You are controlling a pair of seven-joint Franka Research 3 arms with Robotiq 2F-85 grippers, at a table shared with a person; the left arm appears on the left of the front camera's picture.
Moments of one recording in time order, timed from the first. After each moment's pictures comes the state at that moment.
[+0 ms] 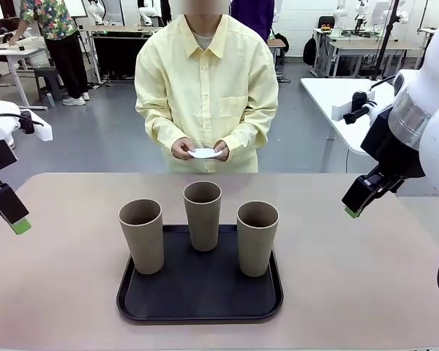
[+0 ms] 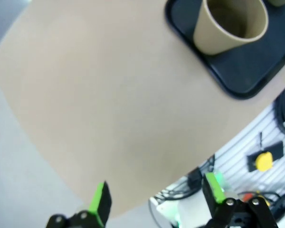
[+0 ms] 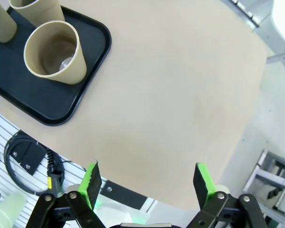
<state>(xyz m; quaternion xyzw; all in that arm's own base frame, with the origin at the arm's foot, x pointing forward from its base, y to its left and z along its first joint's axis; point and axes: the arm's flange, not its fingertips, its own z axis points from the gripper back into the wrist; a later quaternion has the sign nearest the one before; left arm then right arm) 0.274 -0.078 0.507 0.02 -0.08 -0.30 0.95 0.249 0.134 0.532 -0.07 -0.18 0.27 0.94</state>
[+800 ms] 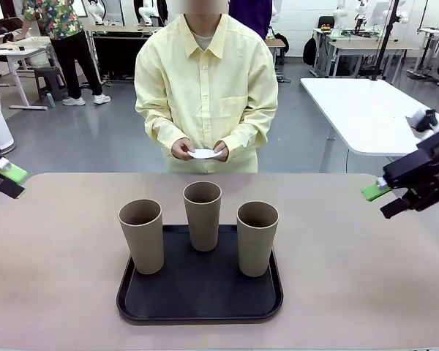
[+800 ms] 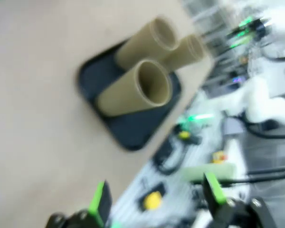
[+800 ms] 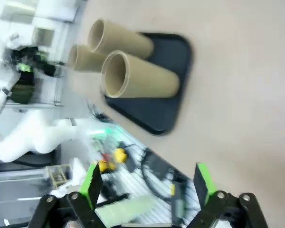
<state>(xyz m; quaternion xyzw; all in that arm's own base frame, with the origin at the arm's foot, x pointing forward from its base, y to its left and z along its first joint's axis) 0.346 0.034 0.485 -0.45 -0.08 -0.23 0.86 0.308 -0.013 0.469 0.42 -0.08 0.11 0.90</state>
